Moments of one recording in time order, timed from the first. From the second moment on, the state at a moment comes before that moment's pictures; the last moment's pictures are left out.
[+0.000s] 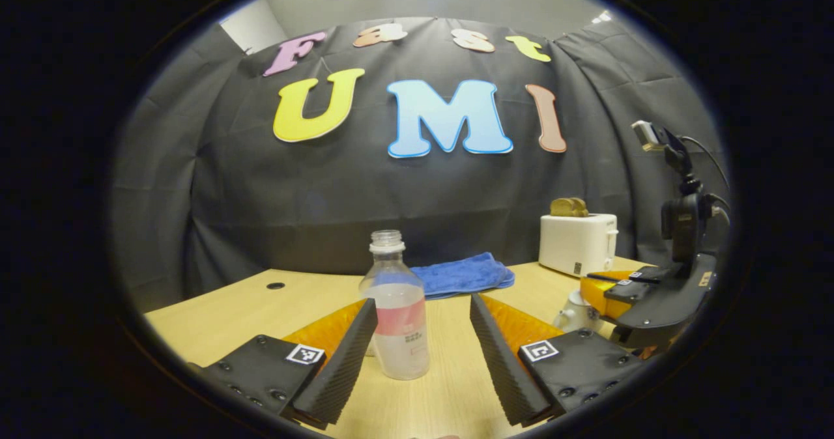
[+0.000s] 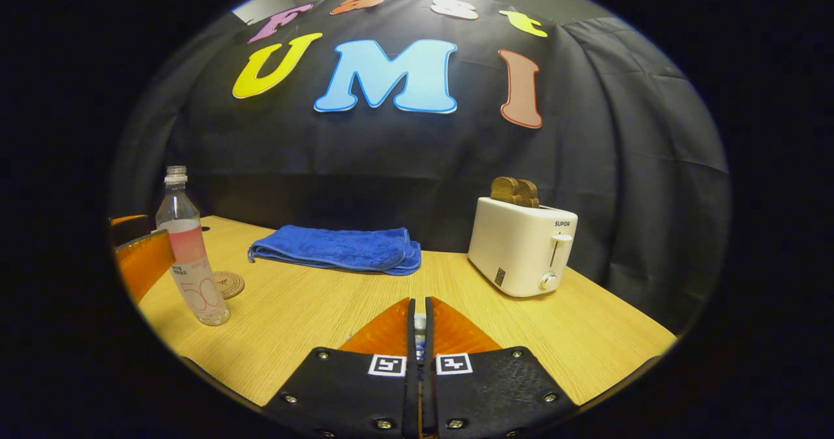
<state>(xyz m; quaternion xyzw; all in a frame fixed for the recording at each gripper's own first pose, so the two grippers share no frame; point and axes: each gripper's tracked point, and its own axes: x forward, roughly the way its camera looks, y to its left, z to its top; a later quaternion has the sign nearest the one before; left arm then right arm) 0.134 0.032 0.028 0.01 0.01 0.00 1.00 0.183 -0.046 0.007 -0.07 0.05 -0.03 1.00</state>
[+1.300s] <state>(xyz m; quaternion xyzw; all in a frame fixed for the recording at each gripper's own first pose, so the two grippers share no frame) 0.201 0.056 -0.011 0.02 0.03 0.00 1.00 0.172 -0.047 0.030 -0.07 0.01 -0.02 1.00</state>
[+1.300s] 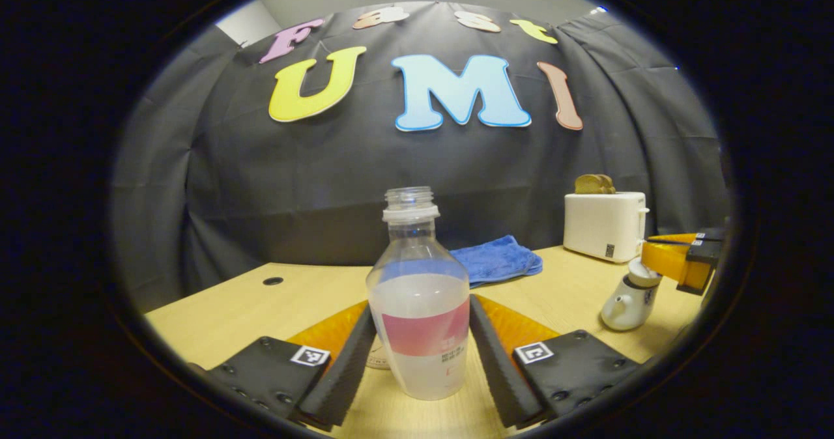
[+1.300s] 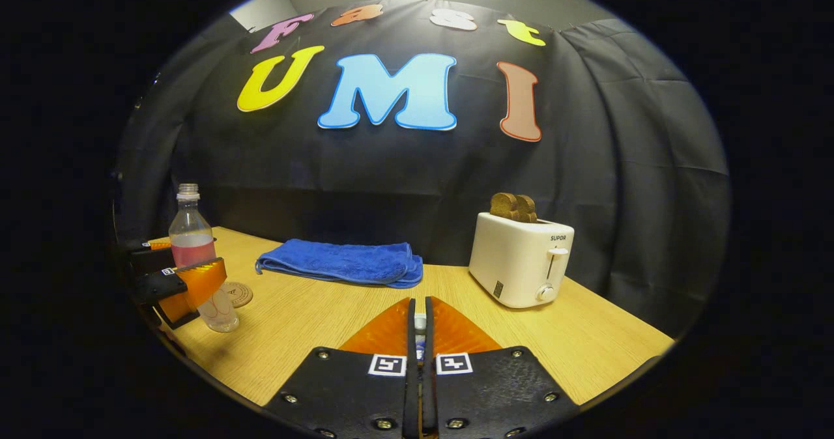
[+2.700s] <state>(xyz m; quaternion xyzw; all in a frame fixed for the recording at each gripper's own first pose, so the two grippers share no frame) 0.184 -0.018 0.014 0.22 0.04 -0.06 0.97 -0.026 -0.035 0.013 -0.02 0.02 0.05 1.00</state>
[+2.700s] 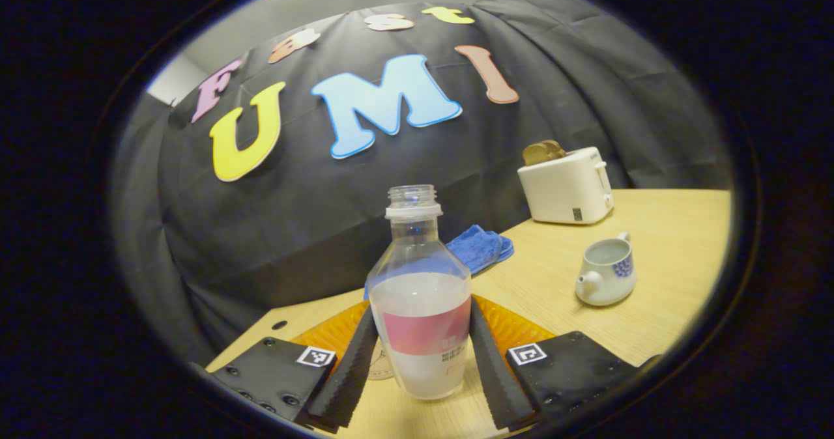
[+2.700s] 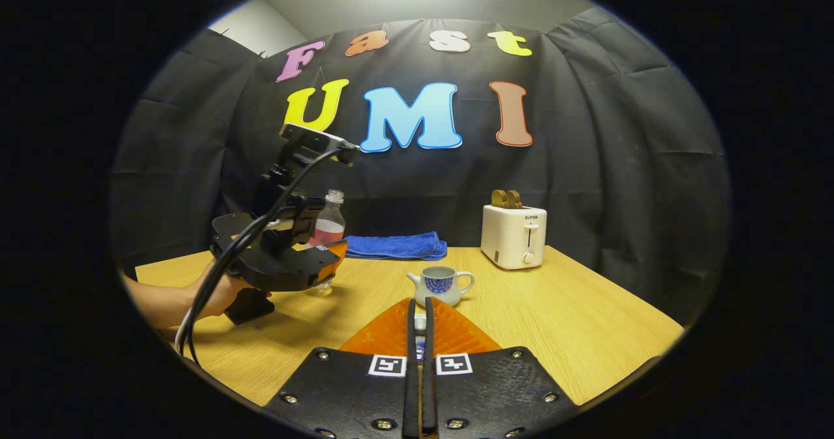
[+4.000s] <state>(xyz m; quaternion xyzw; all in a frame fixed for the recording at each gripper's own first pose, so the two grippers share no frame) 0.211 -0.090 -0.029 0.58 0.10 -0.11 0.80 -0.052 -0.057 -0.003 0.02 0.03 0.04 1.00</state>
